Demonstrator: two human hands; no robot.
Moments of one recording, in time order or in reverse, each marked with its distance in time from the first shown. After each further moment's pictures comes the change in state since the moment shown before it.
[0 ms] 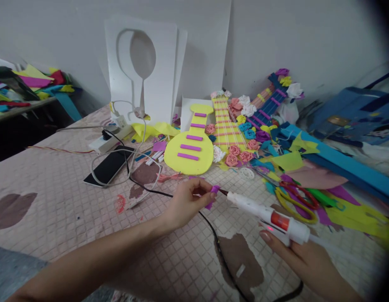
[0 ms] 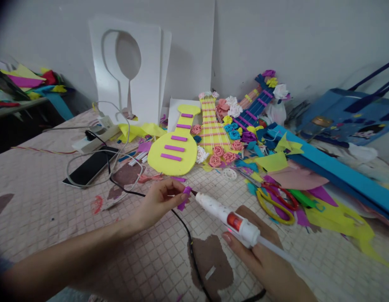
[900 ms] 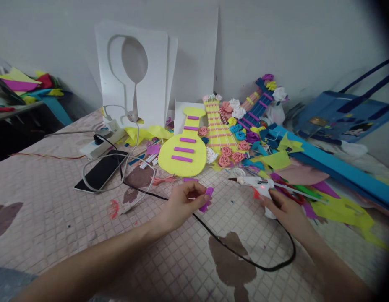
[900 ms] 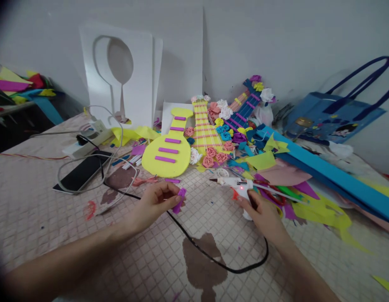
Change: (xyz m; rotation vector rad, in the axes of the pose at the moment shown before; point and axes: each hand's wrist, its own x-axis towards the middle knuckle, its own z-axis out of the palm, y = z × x) left_hand -0.001 0.000 0.002 -0.047 -0.039 -0.041; right_hand 0.031 0.082 0.001 -0.213 0.175 0.274
